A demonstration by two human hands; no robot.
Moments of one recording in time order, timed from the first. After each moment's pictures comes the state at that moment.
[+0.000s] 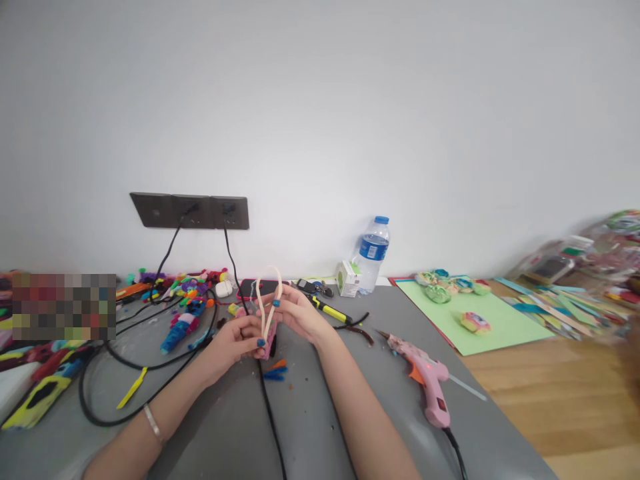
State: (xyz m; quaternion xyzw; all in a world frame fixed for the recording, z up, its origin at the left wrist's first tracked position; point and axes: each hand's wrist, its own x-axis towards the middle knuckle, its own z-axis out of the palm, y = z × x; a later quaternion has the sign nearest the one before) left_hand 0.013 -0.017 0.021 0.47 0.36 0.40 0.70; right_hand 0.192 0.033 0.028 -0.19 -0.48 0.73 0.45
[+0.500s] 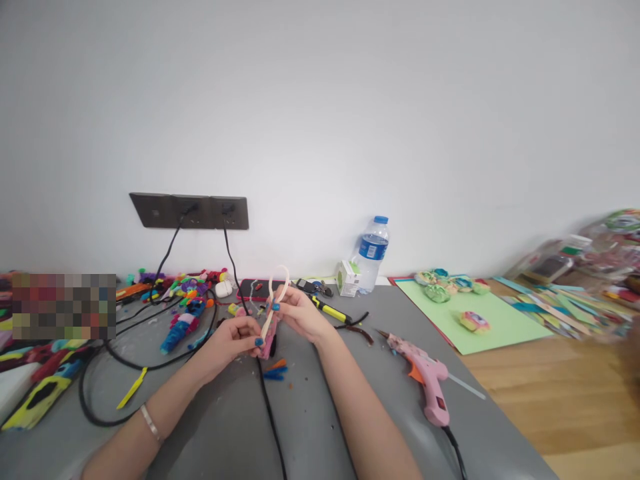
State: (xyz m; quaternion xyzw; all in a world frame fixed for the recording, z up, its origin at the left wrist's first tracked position) left_hand 0.008 -0.016 0.026 0.51 0.37 0.39 0.67; right_hand 0.193 0.037 0.022 -0.16 -0.47 0.73 0.48
